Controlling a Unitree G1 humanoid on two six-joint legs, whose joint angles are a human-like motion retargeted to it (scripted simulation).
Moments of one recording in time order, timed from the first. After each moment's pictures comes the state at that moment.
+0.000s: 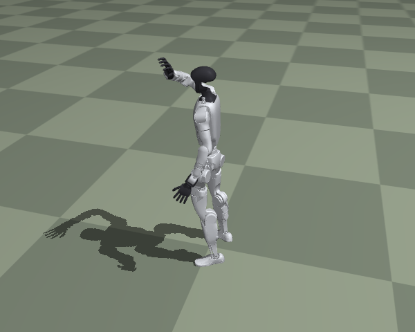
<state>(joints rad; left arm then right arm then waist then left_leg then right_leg) 0.19 0.44 -0.13 0.98 -0.20 -0.18 0.14 -1.74 -0.83 0.87 -0.02 -0.48 -0.03 -0.57 0.23 -0.13 0.02 0.16 0.11 0.64 0.00 -0.12 -0.26 0.04 -0.14 -0.28 0.05 -0.01 0.26</state>
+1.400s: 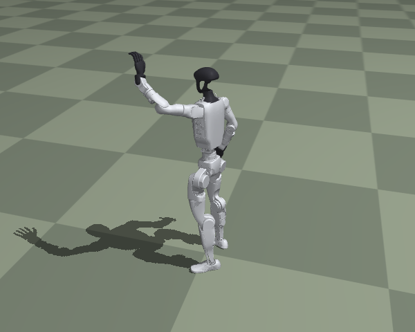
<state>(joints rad) -1.58 1.31 -0.74 0.58 0.45 -0.13 0.67 0.21 -0.45 0.35 0.78 0.19 -0.06 -0.20 -0.07 0.06 0.03 0.15 0.13 0.73 -0.04 -0.07 -0.26 -0.03 -0.08 -0.22 0.04 0.03 0.26</state>
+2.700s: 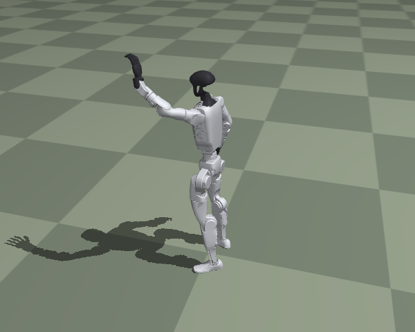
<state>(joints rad) -1.96 1.19 -1.12 0.81 0.38 -0.15 0.70 0.18 -0.42 0.45 0.88 0.21 -0.09 -0.19 -0.01 -0.06 0.02 0.14 0.13 0.64 -0.01 -0.09 -0.26 0.01 -0.11 -0.31 0.04 0.00 0.26</state>
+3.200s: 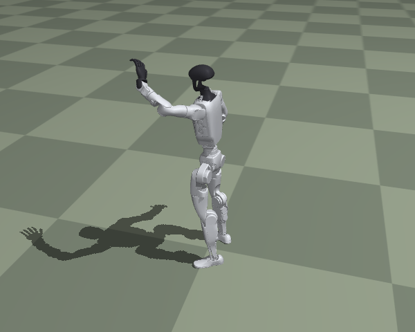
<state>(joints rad) -1.88 1.21 -1.25 0.46 0.39 -0.22 0.65 0.04 -0.53 0.31 1.02 0.27 -0.08 -0.18 0.02 -0.09 0.04 0.13 0.12 0.62 -0.01 -0.09 -0.26 0.02 -0.12 -0.33 0.04 0.01 0.26</state>
